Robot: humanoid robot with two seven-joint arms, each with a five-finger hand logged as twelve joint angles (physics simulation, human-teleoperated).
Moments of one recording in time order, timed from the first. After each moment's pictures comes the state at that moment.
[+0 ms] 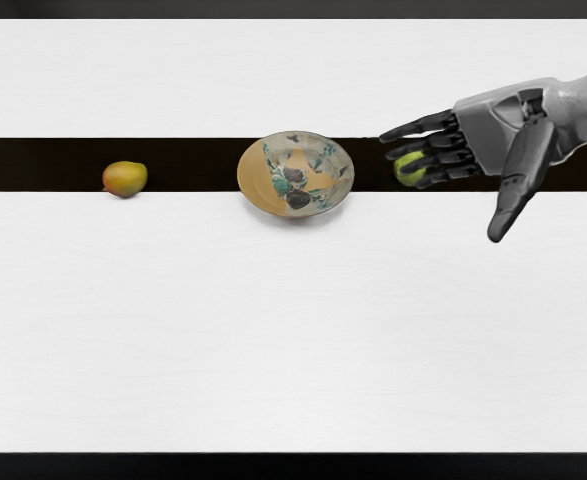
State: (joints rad) left arm -0.04 0.00 -0.13 -0.22 0.06 -0.09 0.21; right arm 1.66 -1.04 -0.05 1.50 0.26 0.61 -0.61
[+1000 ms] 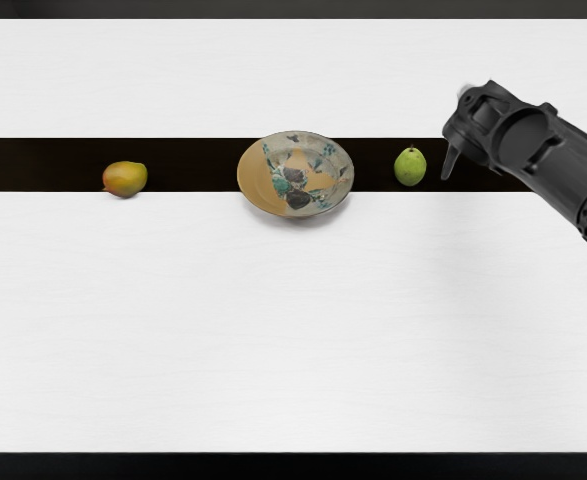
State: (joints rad) left arm -0.04 0.00 -0.13 -0.22 0.06 -0.09 0.21; right arm 1.37 -0.01 -0.19 0.28 -0.57 -0.02 -0.58
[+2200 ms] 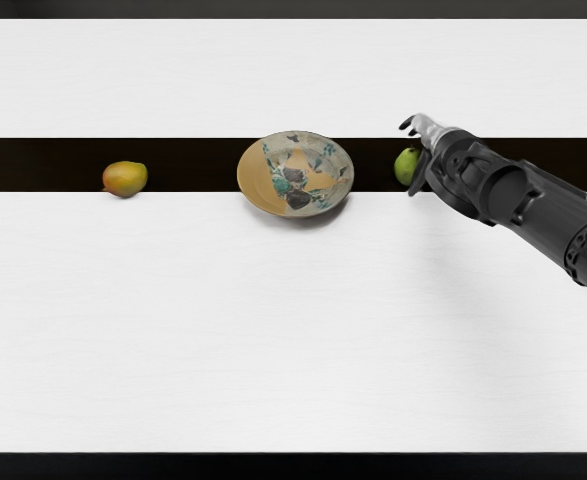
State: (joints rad) left arm -0.04 0.00 -0.13 -0.22 0.06 -0.09 0.21; right arm 1.25 0.00 -0.26 0.31 -0.58 -0.07 -0.25
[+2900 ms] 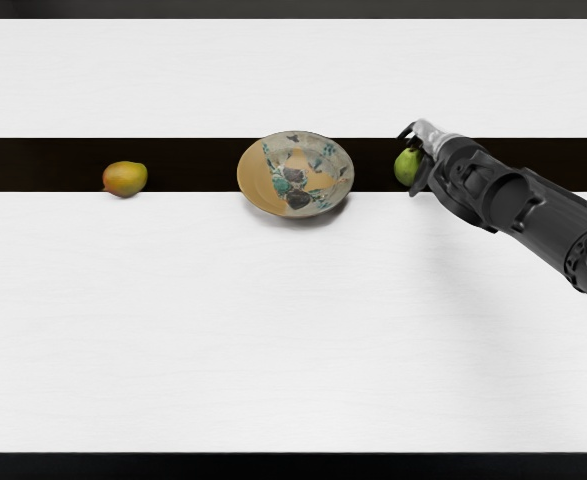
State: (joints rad) left arm -0.04 0.00 -0.13 -0.22 0.06 -0.09 0.21; right arm 1.23 0.00 -0.26 0.30 -0.58 -0.07 -0.21
